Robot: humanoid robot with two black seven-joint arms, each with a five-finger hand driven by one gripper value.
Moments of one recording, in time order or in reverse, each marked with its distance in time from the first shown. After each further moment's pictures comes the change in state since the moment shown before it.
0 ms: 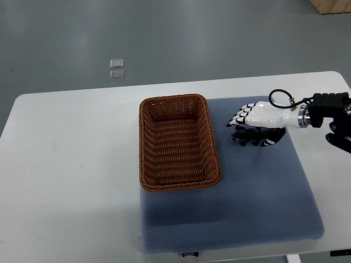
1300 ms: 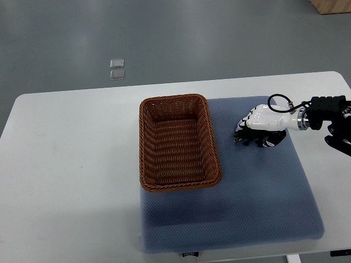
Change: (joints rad) left arm 0.000 0.000 0.000 0.000 0.000 0.000 0.000; right arm -0.007 0.036 -0.024 -0.072 -0.029 -0.026 0.000
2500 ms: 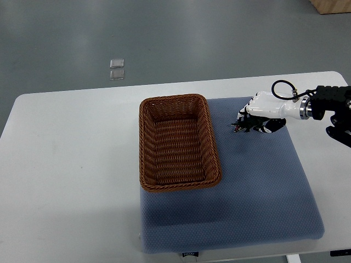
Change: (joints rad) left arm 0.000 0.000 0.000 0.000 0.000 0.000 0.000; right arm 0.017 -0.021 0.074 0.016 0.013 -0.004 0.000
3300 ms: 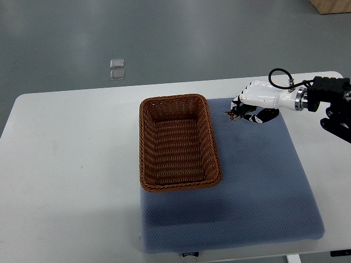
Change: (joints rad) left arm 0.000 0.000 0.000 0.000 0.000 0.000 0.000; right arm 0.025 0.008 0.046 0.024 0.049 0.000 0.000
